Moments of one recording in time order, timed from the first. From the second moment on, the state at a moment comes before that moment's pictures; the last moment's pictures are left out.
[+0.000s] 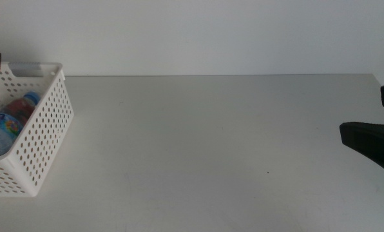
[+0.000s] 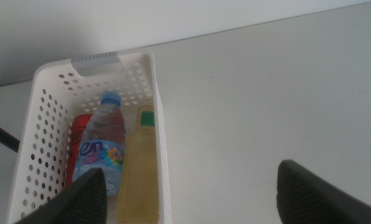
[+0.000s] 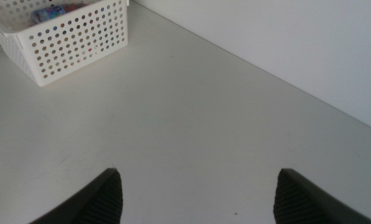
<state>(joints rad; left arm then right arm) -0.10 0.93 -1.21 0.02 0.97 0.09 0.59 0.72 -0.91 0.07 0.69 -0.14</state>
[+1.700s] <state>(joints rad) -0.10 -0.01 0.03 -0.08 0.31 0.09 -0.01 -0.01 0.01 0.06 0.41 -0.14</state>
